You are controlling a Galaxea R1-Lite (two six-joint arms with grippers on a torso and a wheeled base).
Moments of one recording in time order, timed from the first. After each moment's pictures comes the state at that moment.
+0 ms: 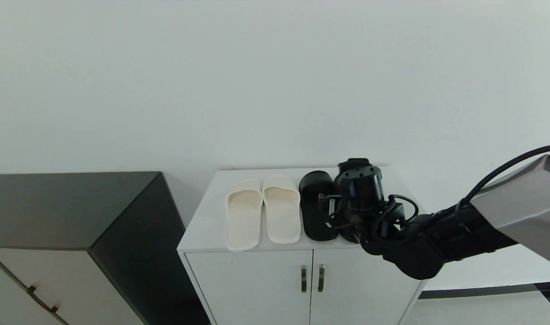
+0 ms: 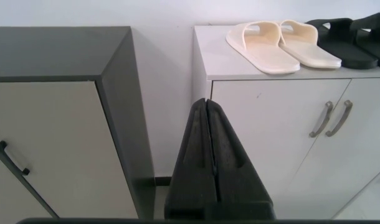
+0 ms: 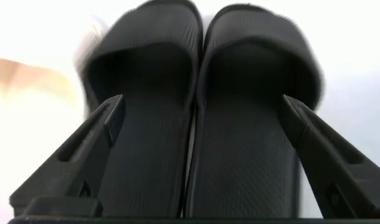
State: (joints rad) left arm 0.00 0.00 0.00 0.00 0.01 -0.01; right arm 0.70 2.10 -1.13 -0.64 -0.61 0.27
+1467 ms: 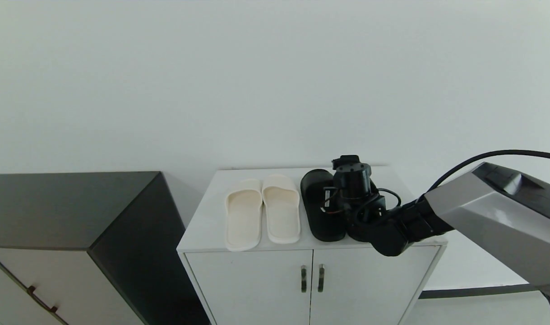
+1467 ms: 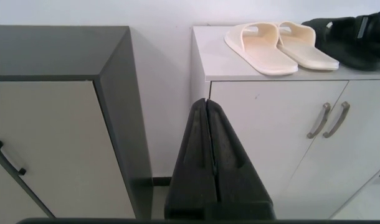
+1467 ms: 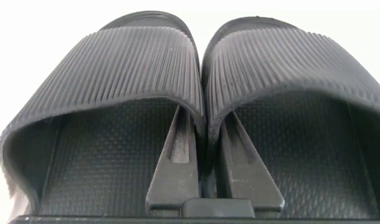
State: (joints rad) left arm 0.00 0.00 0.00 0.00 0.00 -0.02; right arm 0.62 2.28 -1.35 -0.67 -0.57 0.19
